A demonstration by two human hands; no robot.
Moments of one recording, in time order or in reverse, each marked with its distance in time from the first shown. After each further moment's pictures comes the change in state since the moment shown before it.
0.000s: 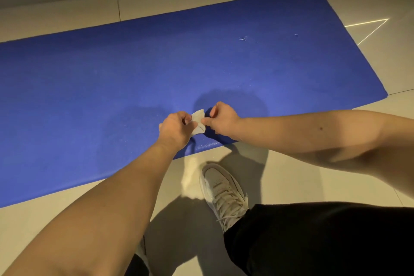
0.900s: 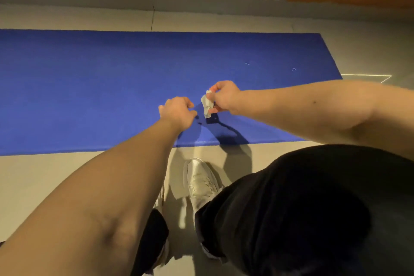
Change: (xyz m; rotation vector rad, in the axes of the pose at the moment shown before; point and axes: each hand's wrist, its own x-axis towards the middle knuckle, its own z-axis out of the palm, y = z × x) left_hand -0.068 0.061 -0.018 0.238 0.201 0.035; right_hand -0.060 -0.070 -0.079 0.211 -0.138 -0.110
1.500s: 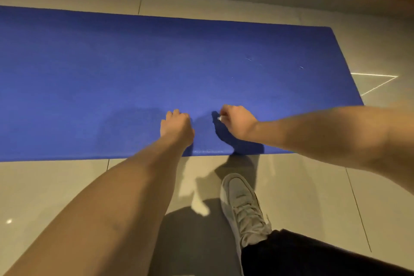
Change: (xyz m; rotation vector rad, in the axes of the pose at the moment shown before) left_hand 0.054 0.000 0.081 0.287 -0.118 0.010; right_hand 0.071 0.103 -0.049 -0.923 -0.033 -0.222
